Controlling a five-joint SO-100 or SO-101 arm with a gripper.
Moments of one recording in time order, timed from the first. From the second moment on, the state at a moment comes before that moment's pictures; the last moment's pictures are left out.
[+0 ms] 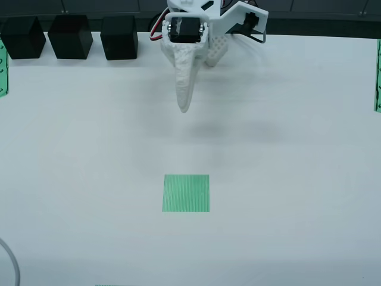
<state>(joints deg) -0.6 195.9 178.6 46.5 1.9</state>
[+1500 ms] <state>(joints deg) -1.1 195.9 178.5 48.6 -0.7</state>
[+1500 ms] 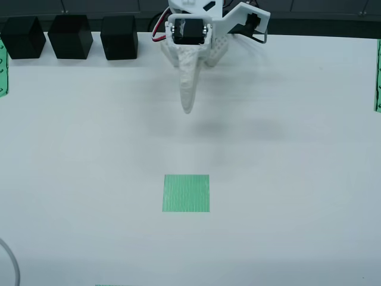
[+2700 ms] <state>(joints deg) 55.5 118.5 109.2 88.6 -55.5</state>
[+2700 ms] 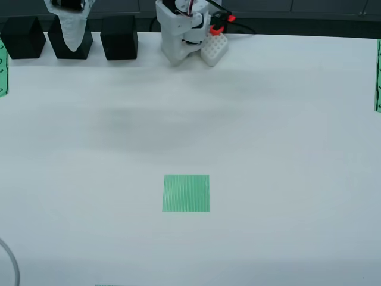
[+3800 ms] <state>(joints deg) 93.8 121.4 119.9 89.6 -102.8</state>
